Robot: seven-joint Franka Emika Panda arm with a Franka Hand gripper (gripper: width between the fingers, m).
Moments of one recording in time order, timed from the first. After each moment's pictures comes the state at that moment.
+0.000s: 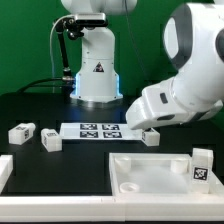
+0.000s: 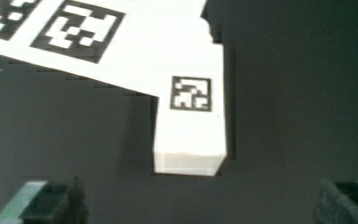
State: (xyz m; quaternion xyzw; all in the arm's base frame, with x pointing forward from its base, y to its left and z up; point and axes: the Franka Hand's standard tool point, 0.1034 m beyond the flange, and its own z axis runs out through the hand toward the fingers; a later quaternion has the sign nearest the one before) arm 0.450 0.105 0.041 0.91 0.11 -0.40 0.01
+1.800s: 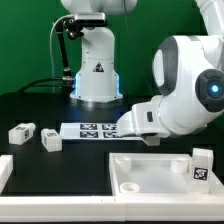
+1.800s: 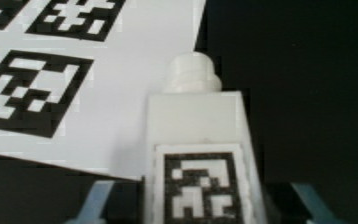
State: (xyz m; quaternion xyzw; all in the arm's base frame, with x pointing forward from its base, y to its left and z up) arm 0.398 0.097 0.008 0.89 0.06 -0.45 0.03
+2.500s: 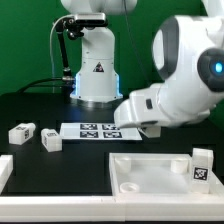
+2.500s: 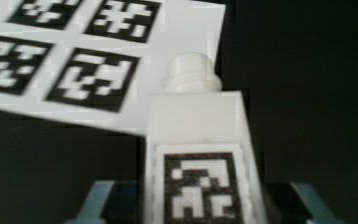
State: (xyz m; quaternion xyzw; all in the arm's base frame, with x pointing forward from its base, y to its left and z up) arm 0.449 0.077 0.063 0.90 0.08 -0.43 0.02
